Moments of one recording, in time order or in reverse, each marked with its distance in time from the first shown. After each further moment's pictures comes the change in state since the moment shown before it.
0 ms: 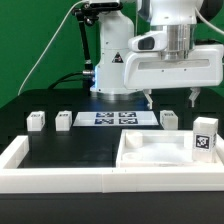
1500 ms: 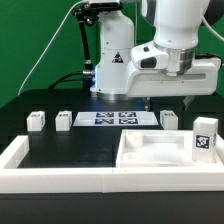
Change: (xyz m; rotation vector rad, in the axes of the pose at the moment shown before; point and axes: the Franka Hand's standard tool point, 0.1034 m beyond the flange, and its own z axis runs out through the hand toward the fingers) arm -0.042 -0.007 0.014 -0.006 -0.430 -0.005
